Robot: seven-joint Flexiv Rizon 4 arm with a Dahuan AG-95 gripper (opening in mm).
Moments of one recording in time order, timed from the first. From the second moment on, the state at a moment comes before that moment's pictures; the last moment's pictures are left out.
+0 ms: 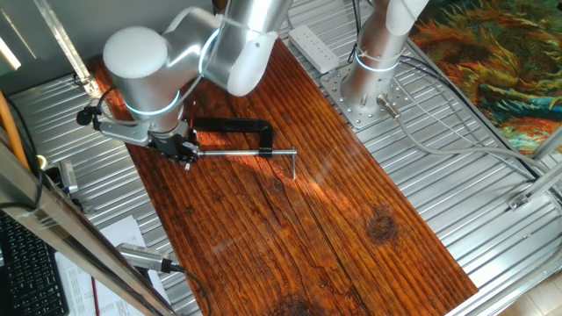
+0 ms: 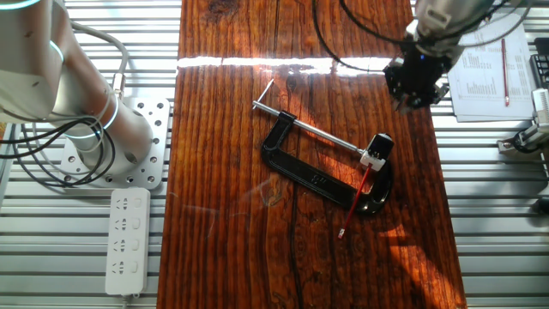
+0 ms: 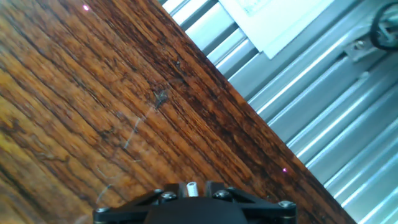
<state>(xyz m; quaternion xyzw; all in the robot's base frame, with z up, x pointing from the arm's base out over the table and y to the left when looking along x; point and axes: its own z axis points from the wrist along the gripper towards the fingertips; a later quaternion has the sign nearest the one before) 0.611 0.031 0.122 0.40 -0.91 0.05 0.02</state>
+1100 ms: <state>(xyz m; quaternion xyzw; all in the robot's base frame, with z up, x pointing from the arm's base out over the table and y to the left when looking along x) 0.609 0.034 0.129 0.36 -0.93 0.04 0.03</state>
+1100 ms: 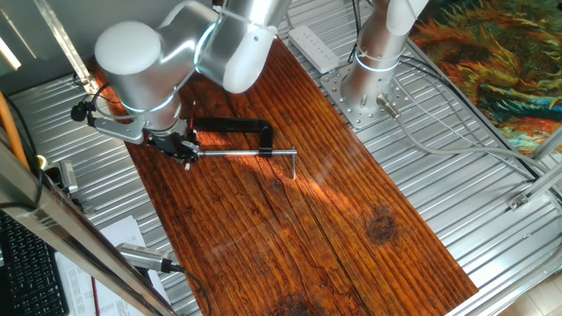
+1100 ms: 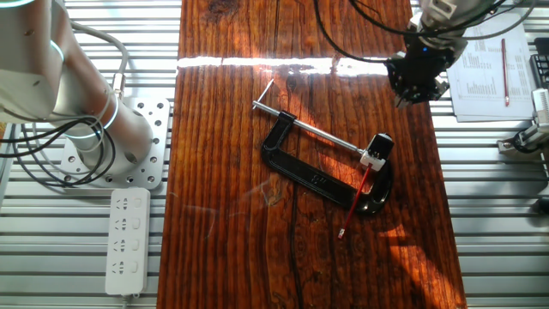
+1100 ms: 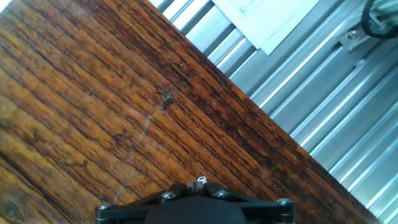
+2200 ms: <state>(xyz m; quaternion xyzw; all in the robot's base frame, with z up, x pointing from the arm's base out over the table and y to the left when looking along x) 0.588 -0.072 0.165 0.12 -0.99 0.02 -0.02</state>
